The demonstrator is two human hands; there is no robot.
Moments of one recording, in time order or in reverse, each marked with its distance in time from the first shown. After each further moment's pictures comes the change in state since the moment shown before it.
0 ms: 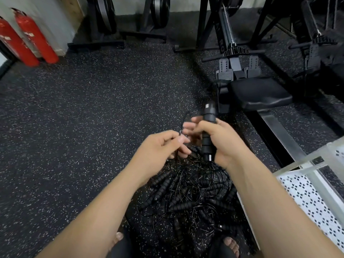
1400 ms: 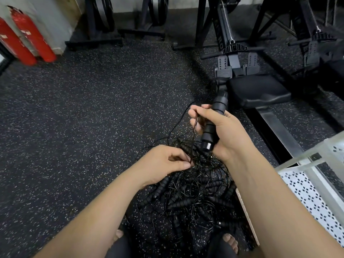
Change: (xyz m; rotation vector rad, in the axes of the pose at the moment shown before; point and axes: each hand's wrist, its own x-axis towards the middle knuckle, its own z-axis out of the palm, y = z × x) left_hand 0.005 -0.025 0.010 0.238 -0.264 -0.098; right_hand -0.011 -0.015 0.008 0.293 0.052 -0.117
